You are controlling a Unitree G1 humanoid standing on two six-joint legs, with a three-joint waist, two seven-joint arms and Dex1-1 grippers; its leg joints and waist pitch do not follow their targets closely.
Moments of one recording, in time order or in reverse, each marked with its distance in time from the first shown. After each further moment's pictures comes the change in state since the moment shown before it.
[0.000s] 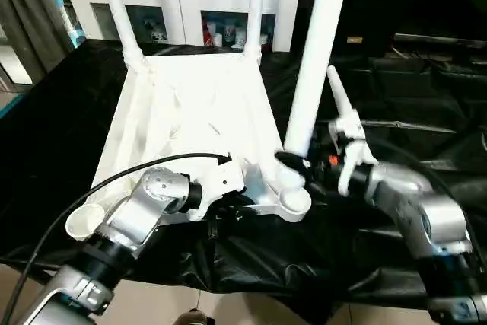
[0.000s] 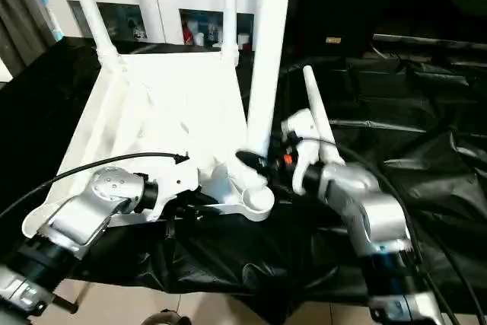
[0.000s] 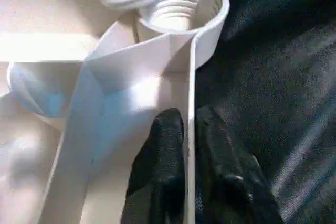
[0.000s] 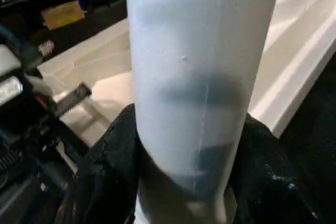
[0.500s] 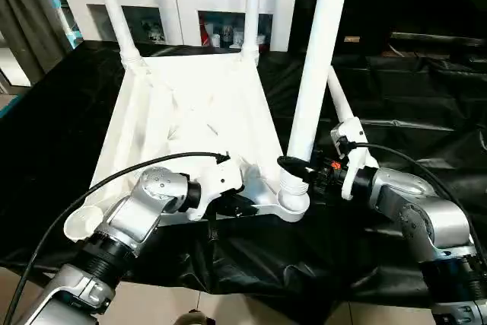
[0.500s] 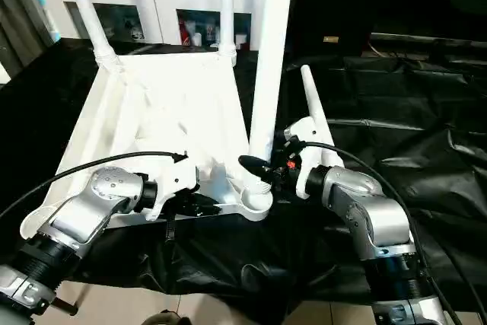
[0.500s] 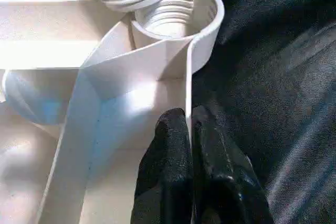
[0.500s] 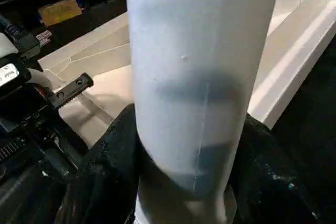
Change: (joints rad) left arm 0.002 0.002 0.009 0.021 -0.002 -0.029 -0.012; right arm 0.003 -0.008 0.001 0.000 -0.001 0.000 0.009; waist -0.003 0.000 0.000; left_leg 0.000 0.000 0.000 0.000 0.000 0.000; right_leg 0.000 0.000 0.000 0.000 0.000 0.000
